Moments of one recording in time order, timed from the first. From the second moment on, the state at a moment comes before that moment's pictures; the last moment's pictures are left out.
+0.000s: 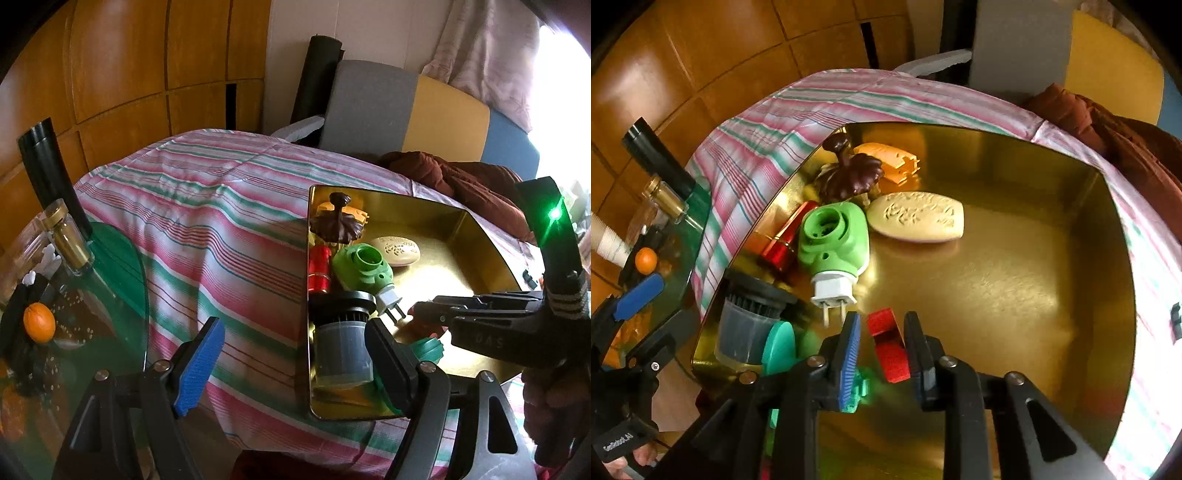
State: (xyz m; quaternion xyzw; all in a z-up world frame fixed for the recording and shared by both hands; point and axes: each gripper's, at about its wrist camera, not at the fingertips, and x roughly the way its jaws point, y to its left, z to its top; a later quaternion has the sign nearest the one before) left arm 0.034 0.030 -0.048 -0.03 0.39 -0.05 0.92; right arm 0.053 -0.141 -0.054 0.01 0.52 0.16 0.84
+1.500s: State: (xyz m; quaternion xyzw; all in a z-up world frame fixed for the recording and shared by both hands) left arm 0.012 -0.065 -0.011 0.08 0.36 -0.13 0.92; right arm -0.056 -0.317 0.010 0.05 0.37 -0.05 0.93
